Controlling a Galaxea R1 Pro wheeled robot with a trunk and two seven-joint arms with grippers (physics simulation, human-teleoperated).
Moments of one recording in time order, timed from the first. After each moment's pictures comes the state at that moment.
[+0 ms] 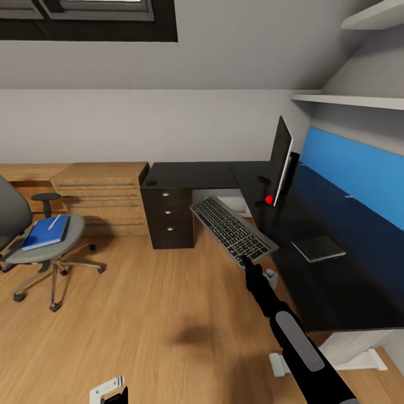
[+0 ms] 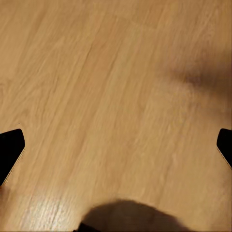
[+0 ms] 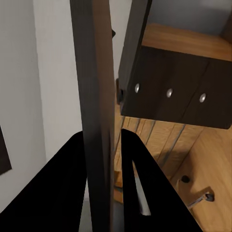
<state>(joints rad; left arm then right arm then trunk) -0.02 0.01 -0.01 -0.93 0.34 0.07 0.24 -0.40 -0.05 0.25 -1.20 -1.49 0.02 0.17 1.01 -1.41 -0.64</state>
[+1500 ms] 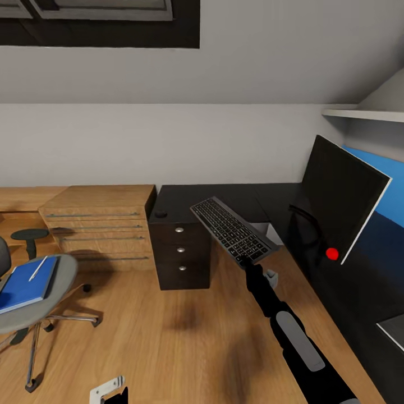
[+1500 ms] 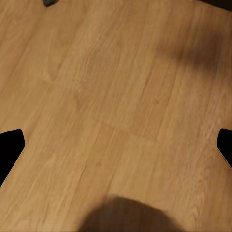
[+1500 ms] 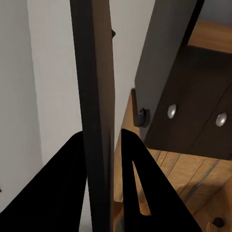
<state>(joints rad) -0.02 0.01 -0.01 -0.93 0.34 0.07 0.24 -0.40 -0.05 0.25 -1.20 -1.49 0.02 0.16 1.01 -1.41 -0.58</state>
